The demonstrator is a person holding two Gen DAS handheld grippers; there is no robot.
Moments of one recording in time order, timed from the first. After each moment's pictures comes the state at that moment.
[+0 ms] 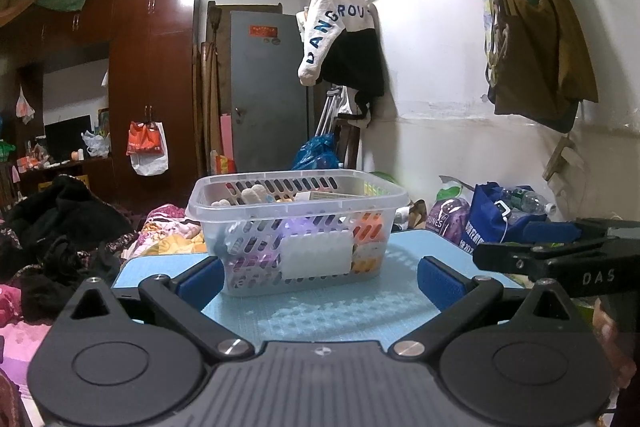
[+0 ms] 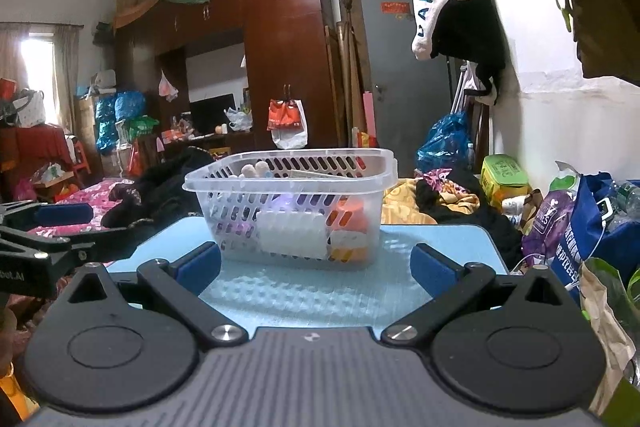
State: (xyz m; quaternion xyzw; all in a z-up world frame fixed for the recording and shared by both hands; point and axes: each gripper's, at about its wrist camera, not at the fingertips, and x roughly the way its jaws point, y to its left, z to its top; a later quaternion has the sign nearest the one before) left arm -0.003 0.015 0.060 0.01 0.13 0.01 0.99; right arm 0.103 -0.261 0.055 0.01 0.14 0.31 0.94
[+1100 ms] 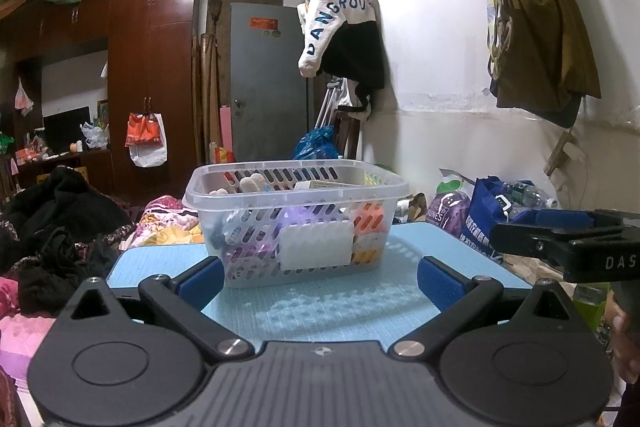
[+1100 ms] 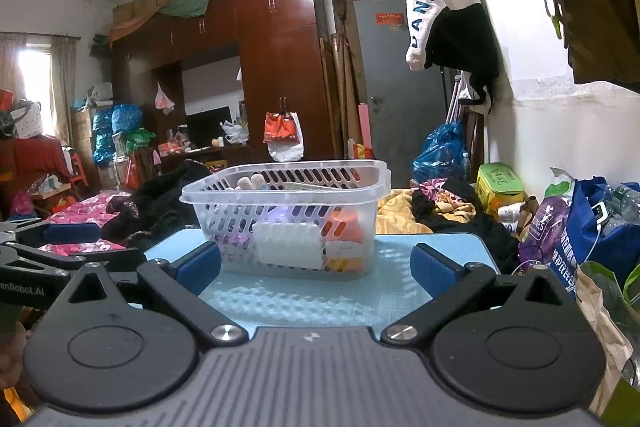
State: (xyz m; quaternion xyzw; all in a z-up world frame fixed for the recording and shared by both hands) left arm 0.003 0.015 0.054 0.01 0.14 0.01 0.99; right arm 0.097 -0.263 0.055 0.02 0.12 0.30 0.94
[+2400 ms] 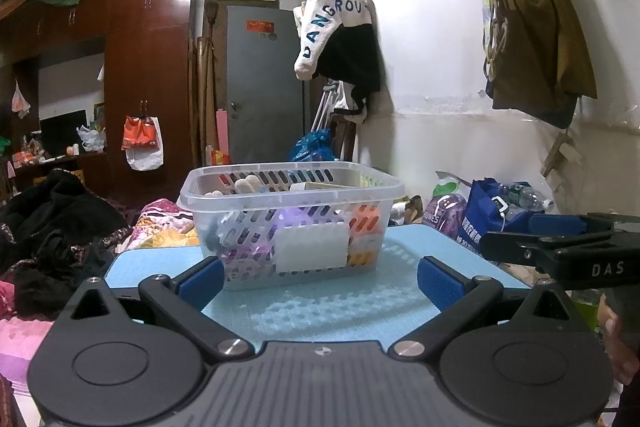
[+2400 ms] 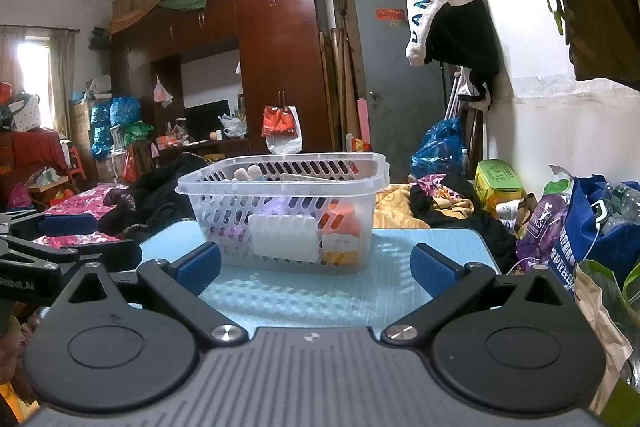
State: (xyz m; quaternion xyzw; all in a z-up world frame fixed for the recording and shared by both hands) left arm 0.003 0.012 0.052 0.01 0.14 0.01 0.99; right arm 0.101 -0.262 0.050 0.01 0.13 0.30 0.94
